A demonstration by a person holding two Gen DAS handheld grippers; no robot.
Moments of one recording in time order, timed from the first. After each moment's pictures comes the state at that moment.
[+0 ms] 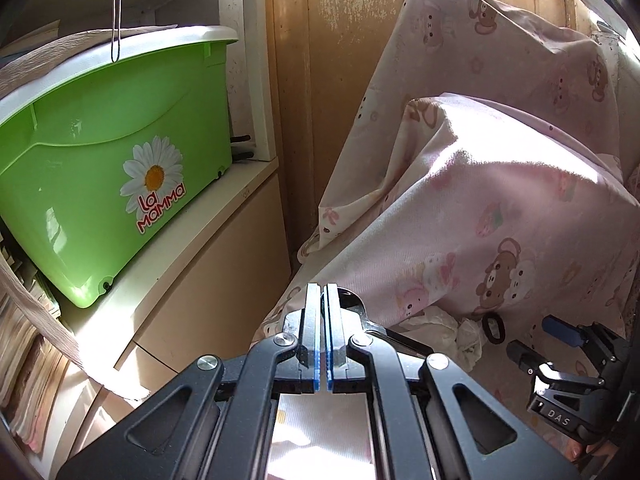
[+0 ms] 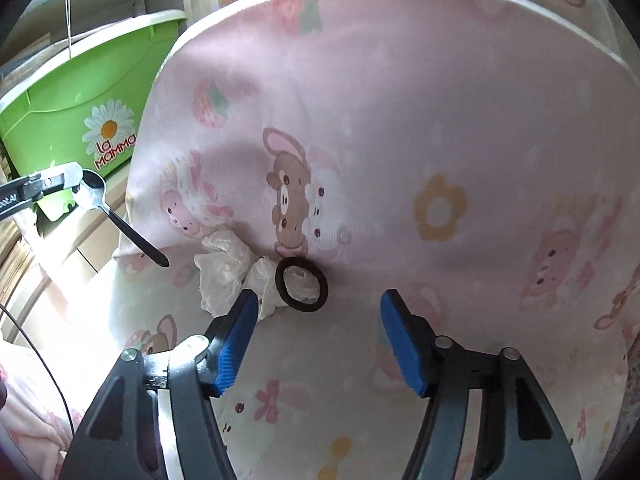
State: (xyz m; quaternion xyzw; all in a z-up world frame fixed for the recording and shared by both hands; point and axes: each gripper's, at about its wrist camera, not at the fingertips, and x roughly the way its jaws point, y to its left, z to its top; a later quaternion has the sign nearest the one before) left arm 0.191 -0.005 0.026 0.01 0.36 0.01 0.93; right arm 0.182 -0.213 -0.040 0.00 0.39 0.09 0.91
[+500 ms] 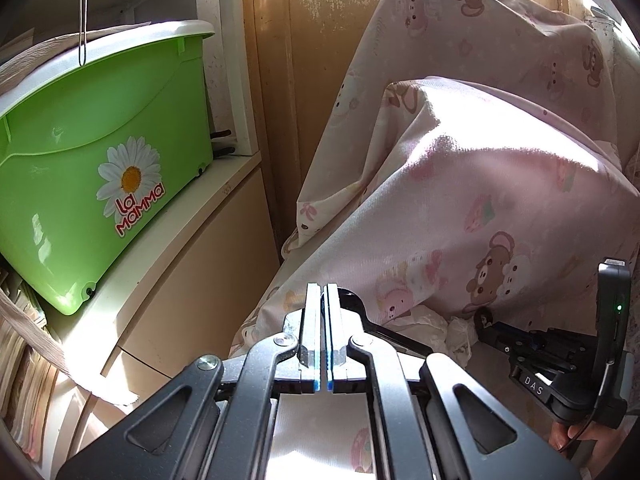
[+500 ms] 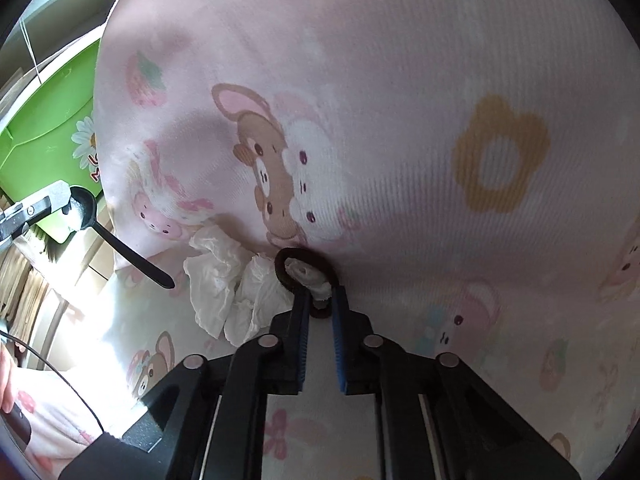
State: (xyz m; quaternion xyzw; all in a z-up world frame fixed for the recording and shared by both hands) left arm 0.203 -0.020 0.020 0.01 0.37 -0.01 0.93; right arm 0.219 -0.222 -0.068 0.07 0.44 0.12 0.89
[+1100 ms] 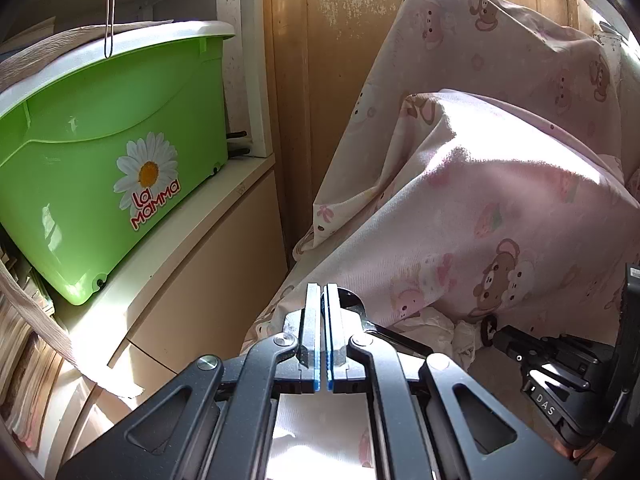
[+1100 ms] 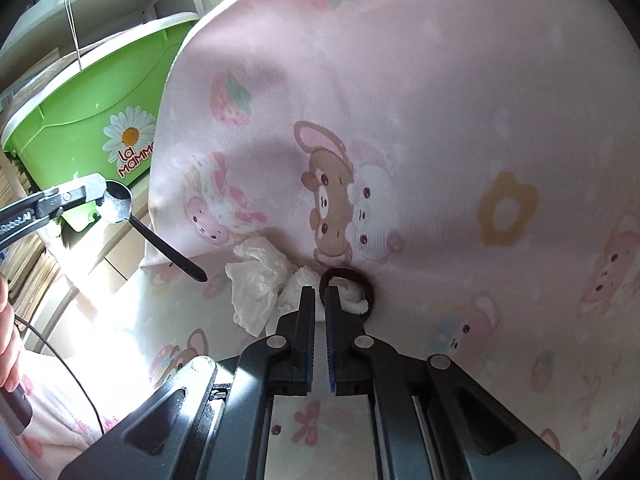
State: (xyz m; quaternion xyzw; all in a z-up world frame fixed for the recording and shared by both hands) left arm 0.192 -0.009 0.025 0.00 0.36 0.00 0.93; right arm 0.197 -0.196 -0.047 0.03 0.39 0.14 0.91
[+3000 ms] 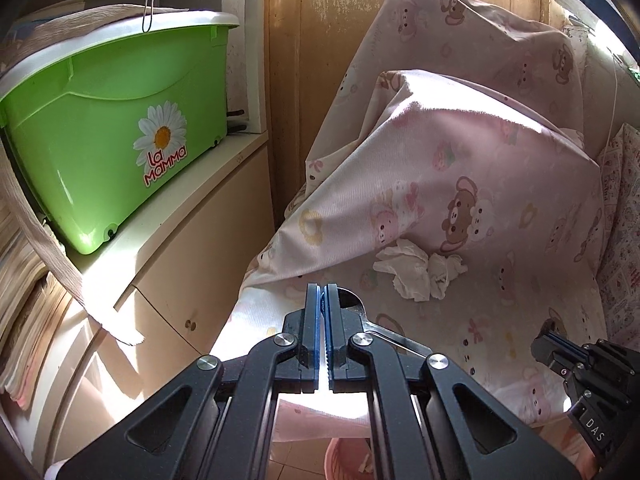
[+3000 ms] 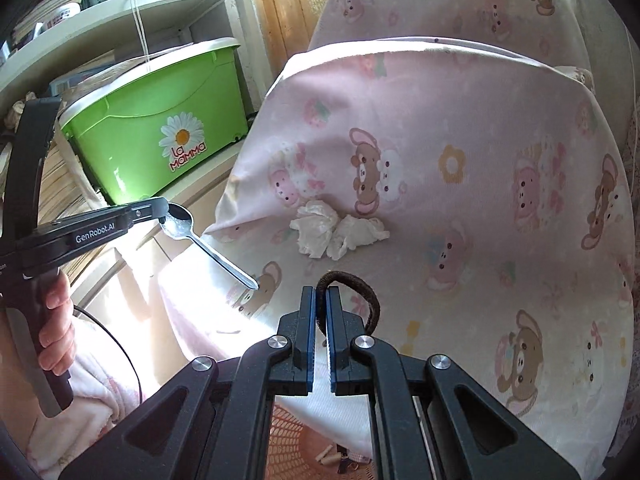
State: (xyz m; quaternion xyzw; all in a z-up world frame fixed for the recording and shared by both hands) left arm 0.109 -0.002 0.020 -0.01 0.37 -0.03 0.93; right arm 0.061 -0.193 -0.007 0.03 0.35 0.15 0.92
